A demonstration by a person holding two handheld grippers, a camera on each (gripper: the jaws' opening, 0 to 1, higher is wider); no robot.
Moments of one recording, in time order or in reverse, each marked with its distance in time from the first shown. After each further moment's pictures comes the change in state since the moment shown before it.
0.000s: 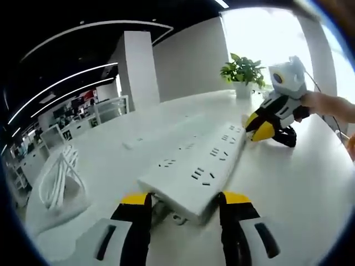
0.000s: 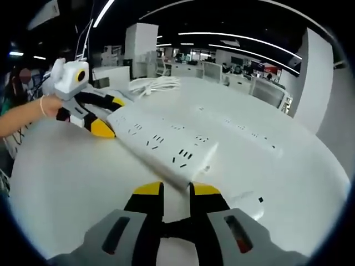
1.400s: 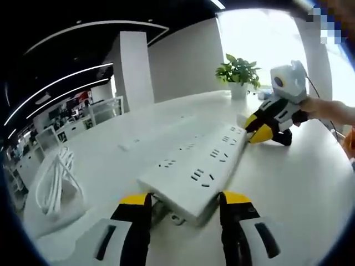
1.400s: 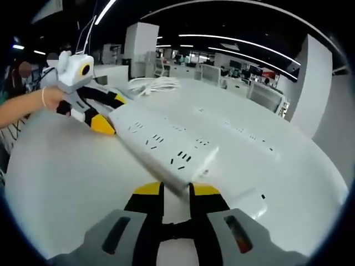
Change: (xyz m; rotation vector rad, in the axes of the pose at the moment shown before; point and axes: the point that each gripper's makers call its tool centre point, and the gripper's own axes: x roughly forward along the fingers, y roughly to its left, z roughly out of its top) left arm -0.002 0.002 0.003 0.013 -0.006 -0.047; right arm -0.003 0.007 -0.002 -0.025 -0.016 -0.036
